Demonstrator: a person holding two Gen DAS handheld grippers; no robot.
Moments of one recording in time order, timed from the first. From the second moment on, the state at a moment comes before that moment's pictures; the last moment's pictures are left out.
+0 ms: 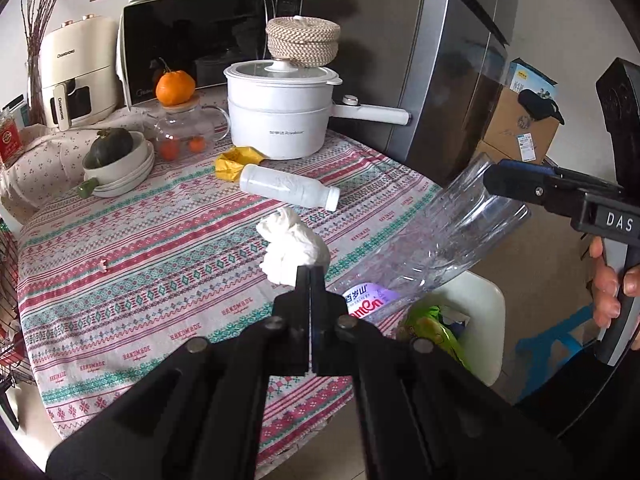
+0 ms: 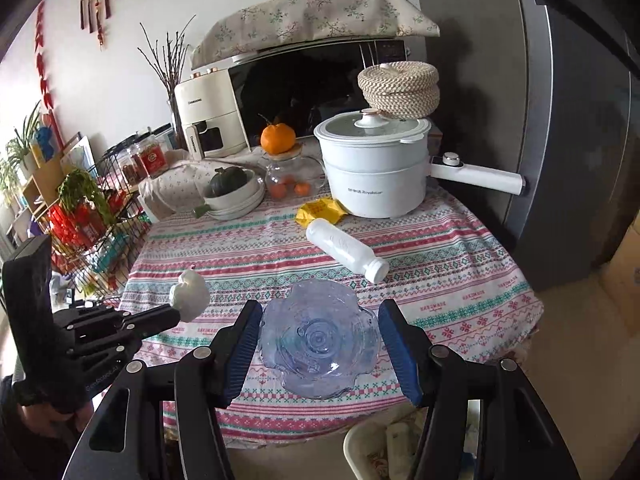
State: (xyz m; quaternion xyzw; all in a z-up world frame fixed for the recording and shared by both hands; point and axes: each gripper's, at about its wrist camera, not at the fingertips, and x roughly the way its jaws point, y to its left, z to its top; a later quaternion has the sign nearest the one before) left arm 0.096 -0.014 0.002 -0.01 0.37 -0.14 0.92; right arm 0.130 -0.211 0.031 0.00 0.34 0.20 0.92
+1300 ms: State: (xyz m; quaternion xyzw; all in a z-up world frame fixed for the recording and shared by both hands) left arm 0.075 -0.151 -0.070 0.11 0.44 -0.22 0.86; right arm 0.108 -0.360 -0.017 0.01 0.40 0.05 0.91
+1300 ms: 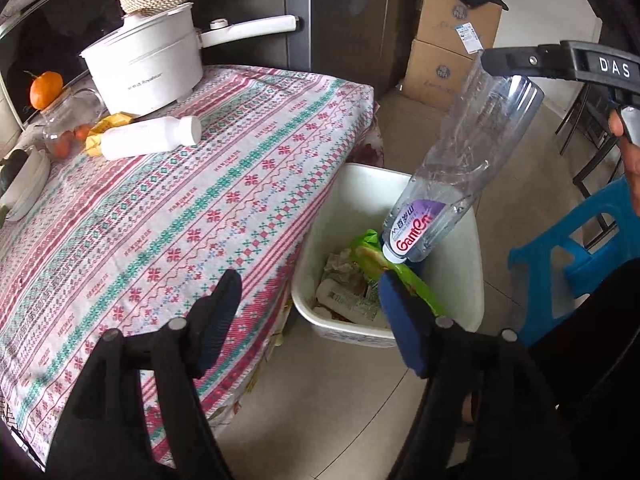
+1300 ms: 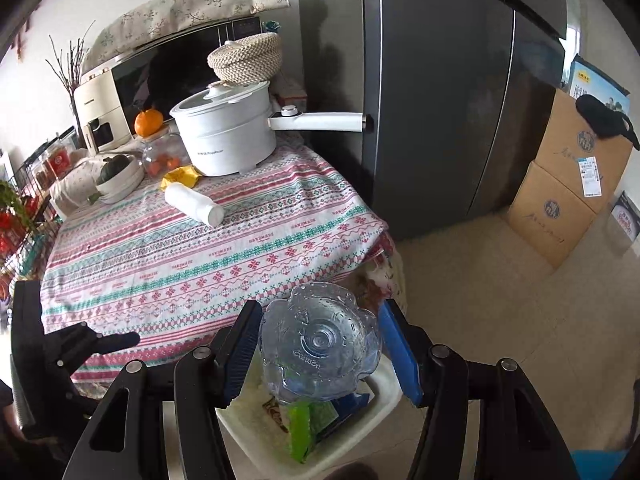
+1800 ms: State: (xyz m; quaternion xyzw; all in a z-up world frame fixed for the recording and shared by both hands) left arm 0.082 -0.111 -0.056 0.09 0.44 -0.16 0.88; right arm 0.122 -0.331 -0.037 0.03 0.45 0.10 0.89
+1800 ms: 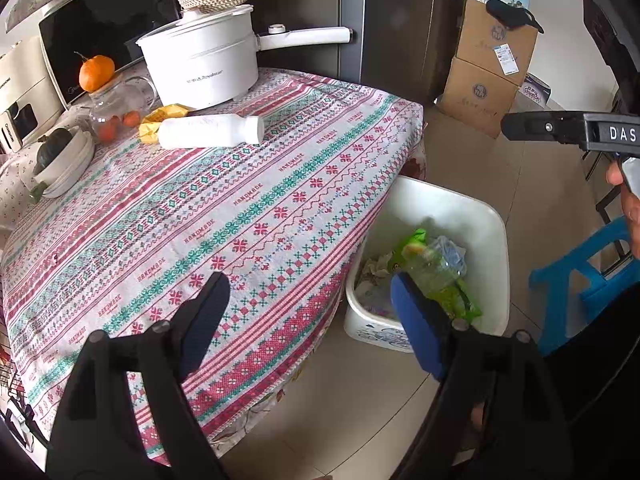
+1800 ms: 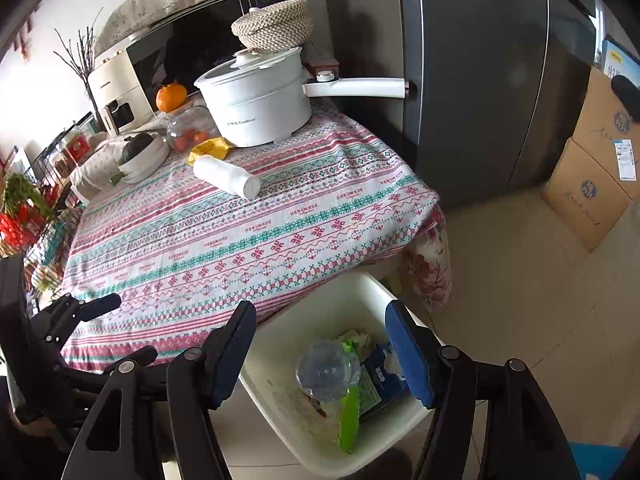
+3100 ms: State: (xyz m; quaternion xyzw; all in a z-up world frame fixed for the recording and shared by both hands) left arm 0.355 -0.111 -0.122 -0.16 0.50 0.14 0.84; right arm 0.194 -0.327 -0.058 0.03 0.47 0.09 0.88
